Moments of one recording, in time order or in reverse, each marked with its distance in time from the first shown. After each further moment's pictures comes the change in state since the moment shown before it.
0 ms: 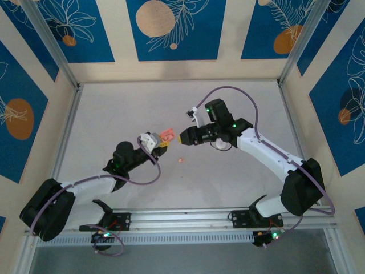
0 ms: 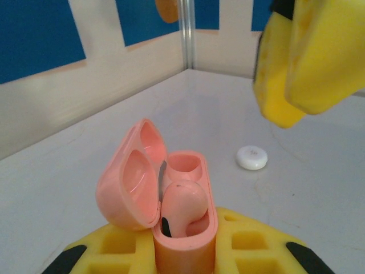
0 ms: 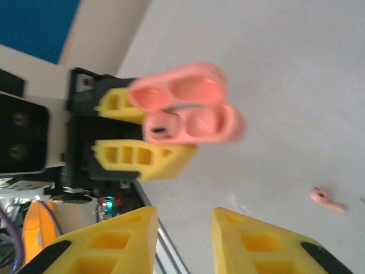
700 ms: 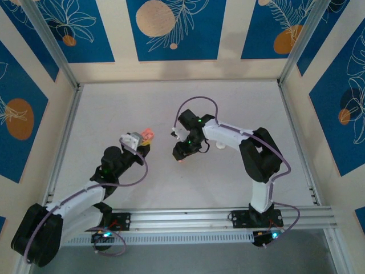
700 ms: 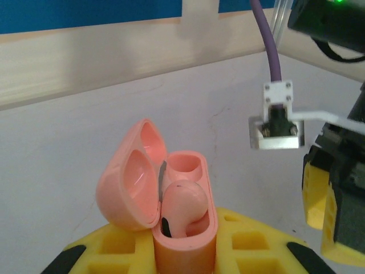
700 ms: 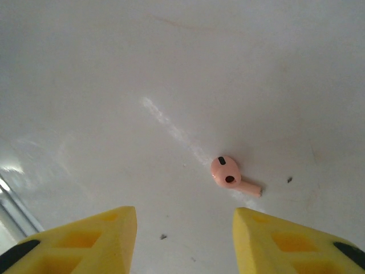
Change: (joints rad) left arm 0.153 -0.247 -0.104 -0.211 -0.144 -0.129; right arm 0.116 0.477 0.218 -0.285 0.254 -0.321
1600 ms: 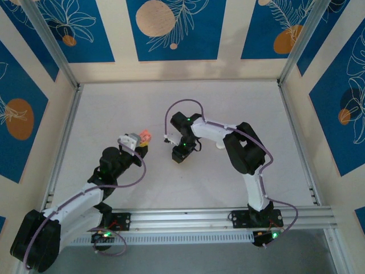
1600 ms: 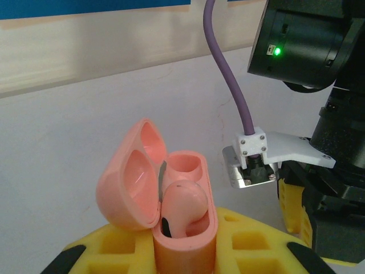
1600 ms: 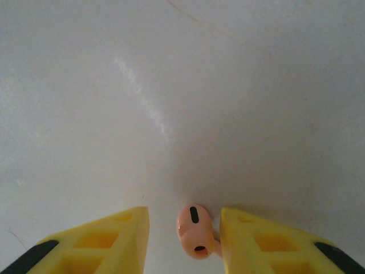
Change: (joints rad) left arm 0.017 -0.045 -0.005 -0.074 0.000 -0.001; right arm 0.019 0.188 0.156 -0.103 0.062 -0.282
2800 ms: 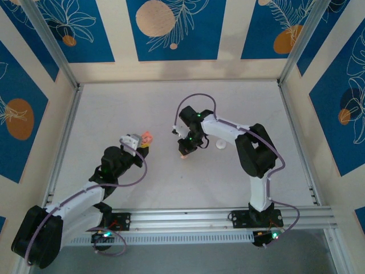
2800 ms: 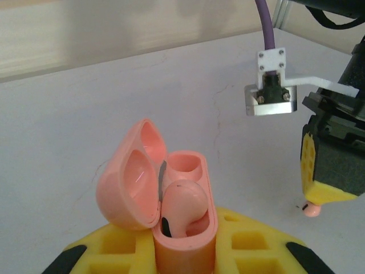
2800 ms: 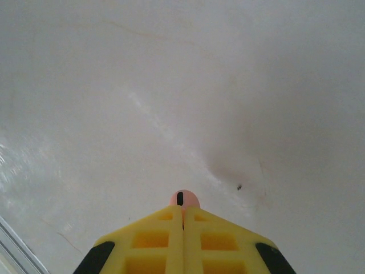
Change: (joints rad) left arm 0.002 0.044 0.000 0.002 0.027 0.003; right arm -0.076 -0.138 -0.092 0.041 -0.033 0.241
